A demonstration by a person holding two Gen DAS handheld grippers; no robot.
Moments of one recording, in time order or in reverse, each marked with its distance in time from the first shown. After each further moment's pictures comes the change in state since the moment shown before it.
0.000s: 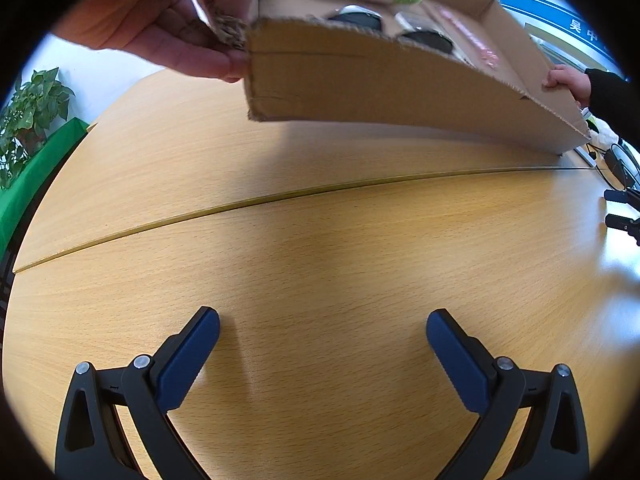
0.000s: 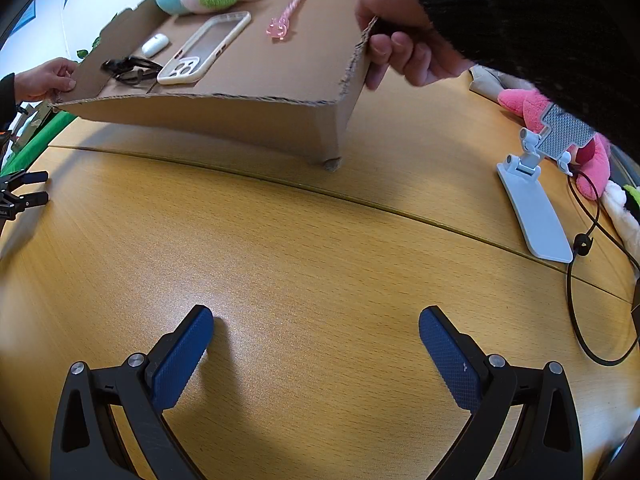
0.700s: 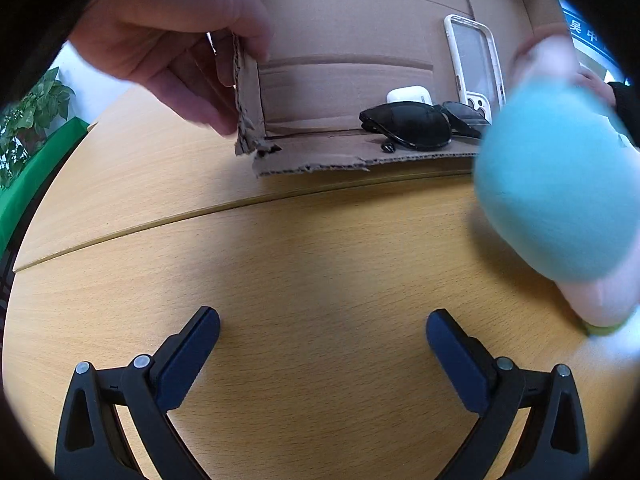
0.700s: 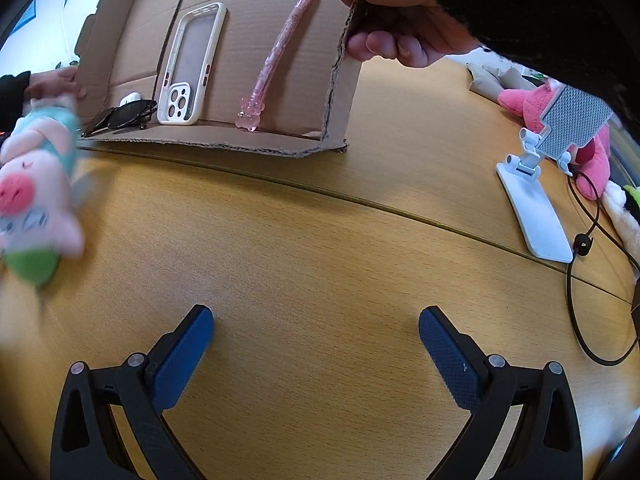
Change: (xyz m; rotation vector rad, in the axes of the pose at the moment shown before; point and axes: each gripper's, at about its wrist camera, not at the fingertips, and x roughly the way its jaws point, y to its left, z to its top) left arm -0.001 -0.003 -0.001 -0.002 -0.002 0.001; right arm 0.001 -0.002 0.000 0.000 -0.001 0.001
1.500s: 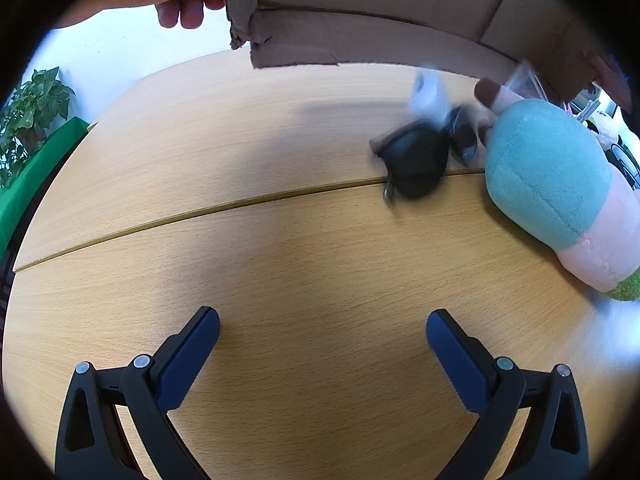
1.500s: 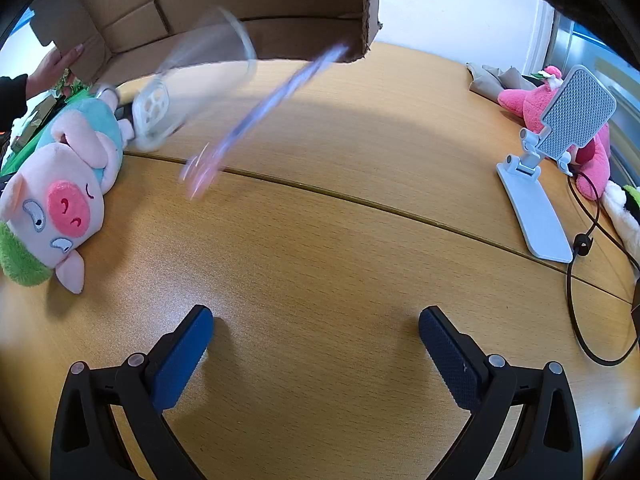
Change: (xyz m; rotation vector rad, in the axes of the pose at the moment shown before) left arm 0.000 -0.001 0.001 -0.001 0.000 0.000; right arm 0.000 -0.001 0.000 0.000 0.000 0.000
